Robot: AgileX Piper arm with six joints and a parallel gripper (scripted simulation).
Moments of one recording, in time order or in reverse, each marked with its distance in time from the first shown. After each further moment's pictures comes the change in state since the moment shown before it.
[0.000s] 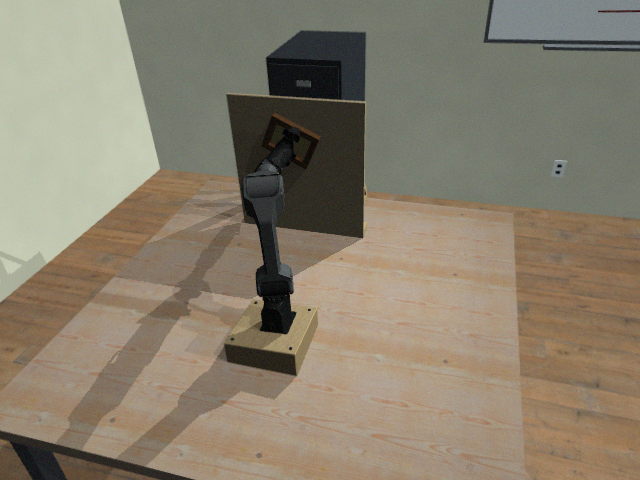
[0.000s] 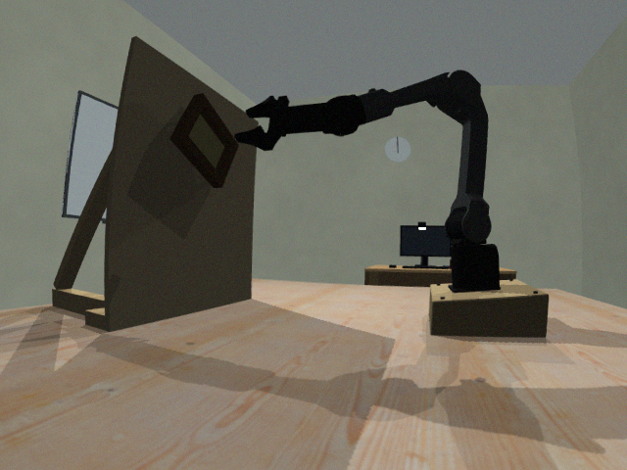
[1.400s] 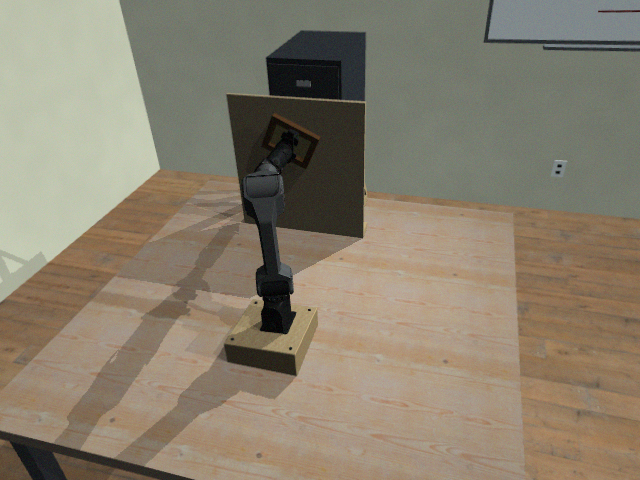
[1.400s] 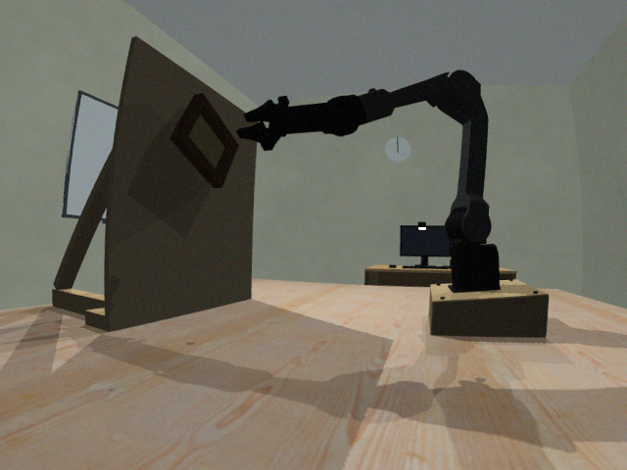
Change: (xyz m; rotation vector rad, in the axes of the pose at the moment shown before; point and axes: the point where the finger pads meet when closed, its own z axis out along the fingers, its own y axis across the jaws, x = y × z) arm 0.000 0.000 0.000 0.001 0.000 0.002
